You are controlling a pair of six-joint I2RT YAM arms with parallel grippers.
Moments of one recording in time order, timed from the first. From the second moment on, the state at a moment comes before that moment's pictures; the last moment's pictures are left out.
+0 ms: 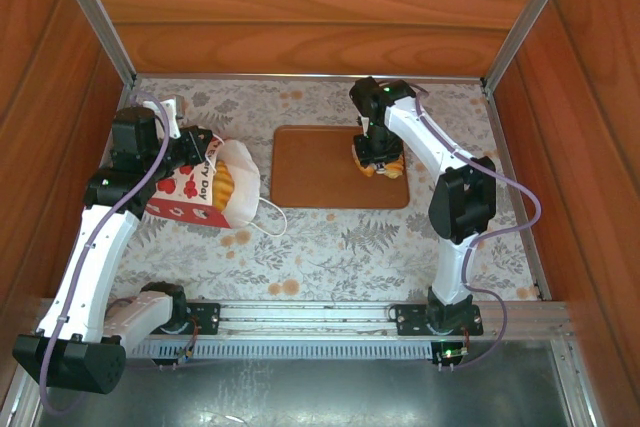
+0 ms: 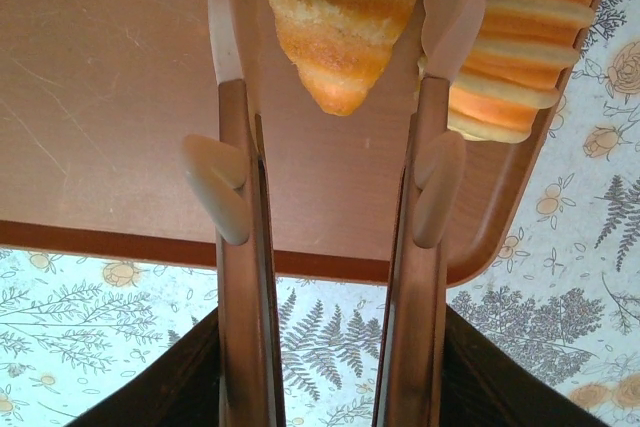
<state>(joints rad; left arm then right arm) -0.15 0.98 1.08 -0.60 0.35 -0.42 0.48 1.96 1.82 -1.38 0.08 0.24</state>
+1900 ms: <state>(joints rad) -0.15 0.90 1.03 -0.60 0.35 -0.34 0.76 1.26 1.06 -0.63 -0.58 -0.10</state>
